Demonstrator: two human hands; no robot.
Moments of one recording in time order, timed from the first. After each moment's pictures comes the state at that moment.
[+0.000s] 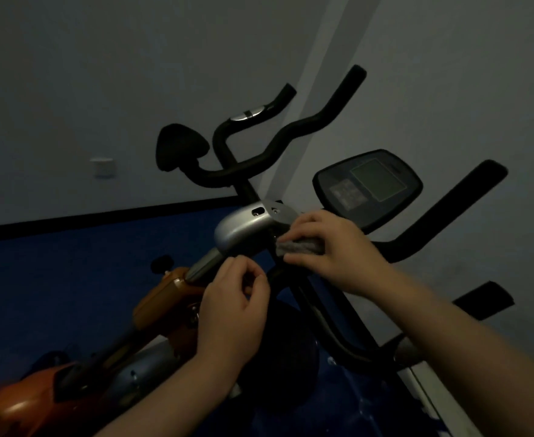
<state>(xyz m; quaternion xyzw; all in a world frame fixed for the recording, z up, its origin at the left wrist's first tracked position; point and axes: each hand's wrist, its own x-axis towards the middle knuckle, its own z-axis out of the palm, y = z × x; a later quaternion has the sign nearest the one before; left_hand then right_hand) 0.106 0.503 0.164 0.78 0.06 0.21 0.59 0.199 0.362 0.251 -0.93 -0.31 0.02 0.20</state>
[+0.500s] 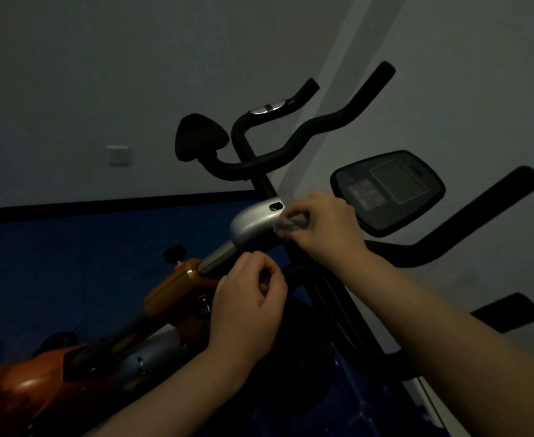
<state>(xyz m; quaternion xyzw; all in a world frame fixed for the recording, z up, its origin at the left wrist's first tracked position) 0.105 0.505 0.165 0.79 0.06 0.20 0.57 0.216 0.410 0.244 -0.96 -0.25 -0.07 0.10</state>
